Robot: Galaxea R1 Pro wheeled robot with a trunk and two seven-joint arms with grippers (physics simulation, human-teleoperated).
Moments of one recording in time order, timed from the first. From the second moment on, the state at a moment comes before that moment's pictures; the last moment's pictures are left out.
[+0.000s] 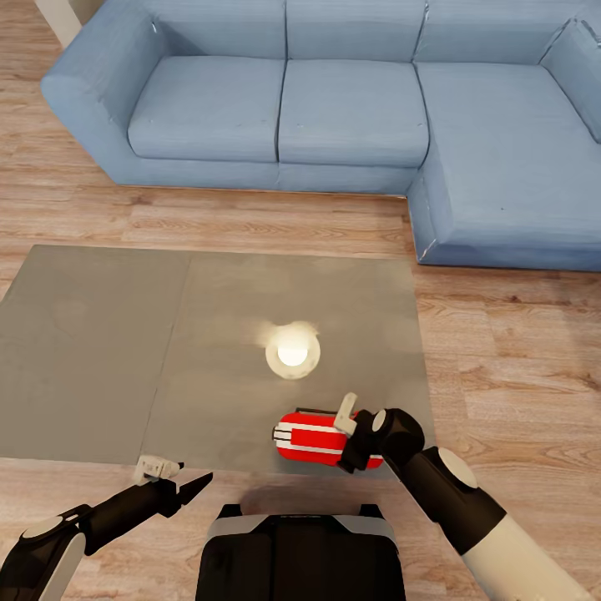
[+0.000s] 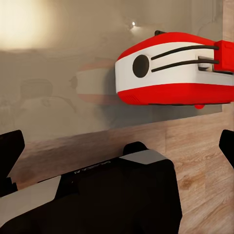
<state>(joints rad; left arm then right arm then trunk) -0.09 0.23 0.10 -1.52 0.28 0.54 -0.66 -0.63 -0.11 0.55 -1.31 0.71 0.83 0.85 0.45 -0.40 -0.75</state>
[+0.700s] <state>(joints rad) -0.09 0.23 0.10 -1.52 0.28 0.54 -0.66 -0.64 -0.08 0.55 -1.23 0.71 0.82 0.80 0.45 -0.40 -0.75</state>
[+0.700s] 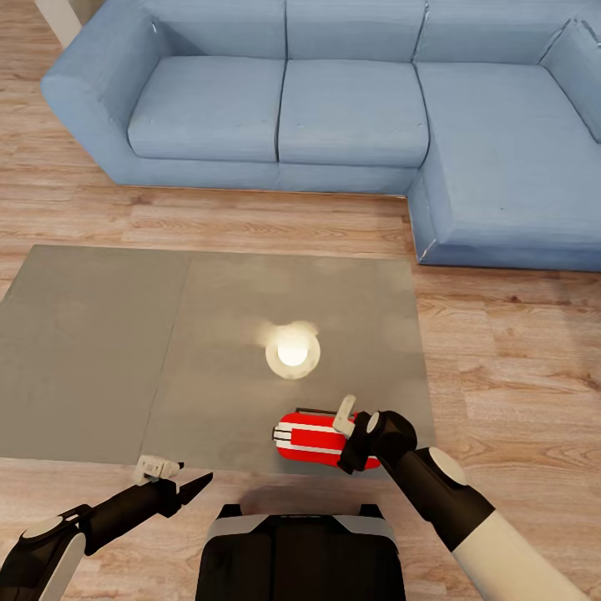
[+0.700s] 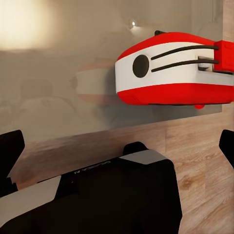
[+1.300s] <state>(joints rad) -0.09 0.23 0.10 -1.52 0.28 0.54 -0.66 -0.64 -0.08 0.55 -1.22 0.71 0.82 0.76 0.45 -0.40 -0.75</state>
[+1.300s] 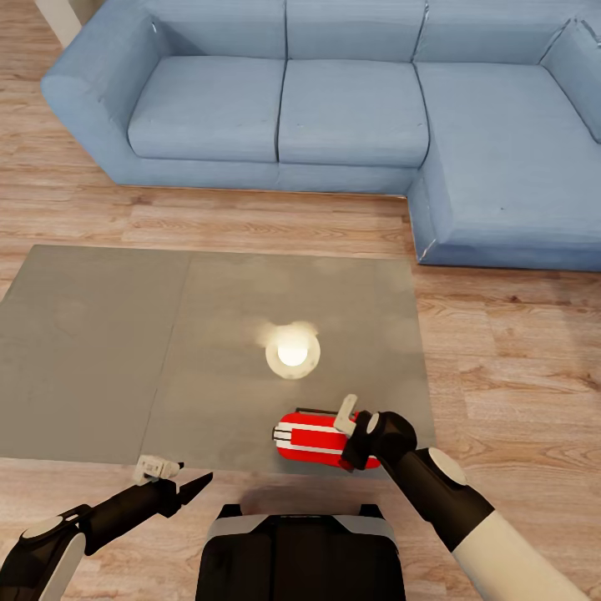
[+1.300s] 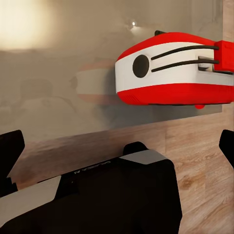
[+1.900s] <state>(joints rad) -0.09 0.23 0.10 -1.52 0.28 0.54 -0.66 -0.64 -0.06 0.55 -1.18 0.73 0.77 0.67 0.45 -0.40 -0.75</state>
